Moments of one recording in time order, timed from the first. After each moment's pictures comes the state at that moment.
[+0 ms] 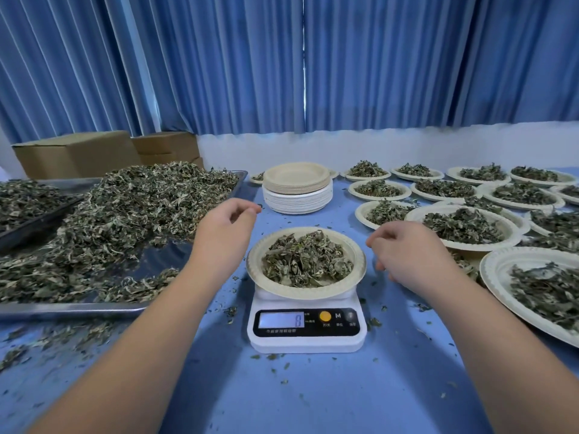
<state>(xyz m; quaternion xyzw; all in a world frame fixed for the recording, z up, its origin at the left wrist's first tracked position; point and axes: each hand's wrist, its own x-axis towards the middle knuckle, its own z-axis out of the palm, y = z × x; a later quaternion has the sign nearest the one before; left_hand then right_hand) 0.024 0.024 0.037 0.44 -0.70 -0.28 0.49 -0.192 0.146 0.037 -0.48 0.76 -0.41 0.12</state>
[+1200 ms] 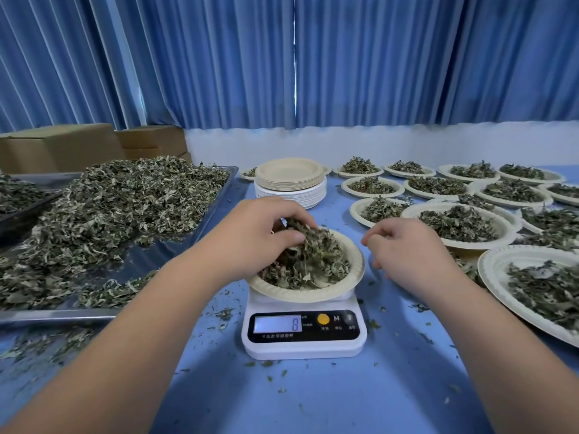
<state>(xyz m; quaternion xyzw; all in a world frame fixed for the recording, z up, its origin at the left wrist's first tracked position) 0.010 0.054 0.069 0.29 -0.90 -0.18 0.27 -0.186 0.146 0.039 -0.49 0.76 -0.42 0.10</state>
